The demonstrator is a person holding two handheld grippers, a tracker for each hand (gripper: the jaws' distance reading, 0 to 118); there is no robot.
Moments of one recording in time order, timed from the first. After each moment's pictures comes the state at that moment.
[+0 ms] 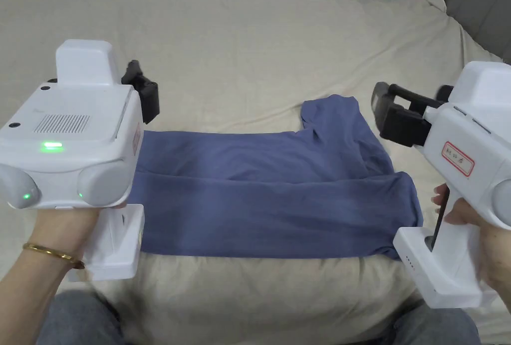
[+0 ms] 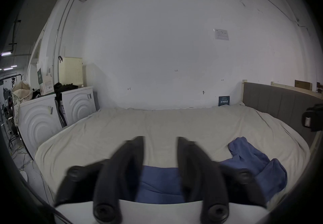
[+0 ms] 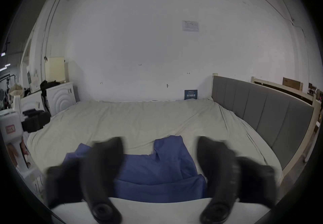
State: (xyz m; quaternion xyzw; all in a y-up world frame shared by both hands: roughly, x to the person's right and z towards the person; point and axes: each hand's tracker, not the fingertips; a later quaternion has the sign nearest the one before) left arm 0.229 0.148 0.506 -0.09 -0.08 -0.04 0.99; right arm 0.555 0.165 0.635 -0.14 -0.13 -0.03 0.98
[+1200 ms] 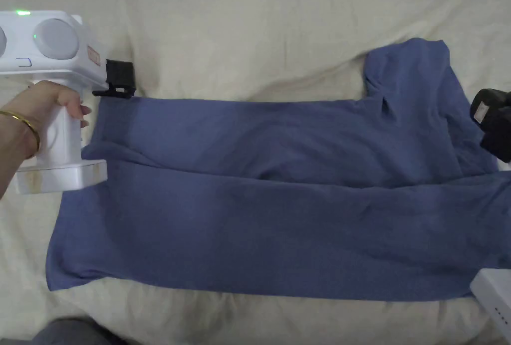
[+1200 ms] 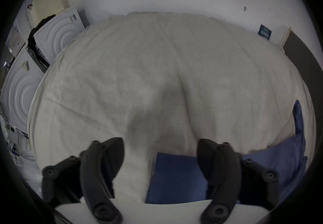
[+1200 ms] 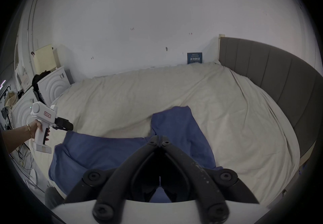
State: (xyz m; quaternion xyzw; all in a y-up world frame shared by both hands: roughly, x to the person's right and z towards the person) left arm 0.205 -0.005 0.200 -0.51 -0.02 -0.07 0.86; right arm 0.605 0.085 0.507 -0.29 -0.11 -0.09 0.95
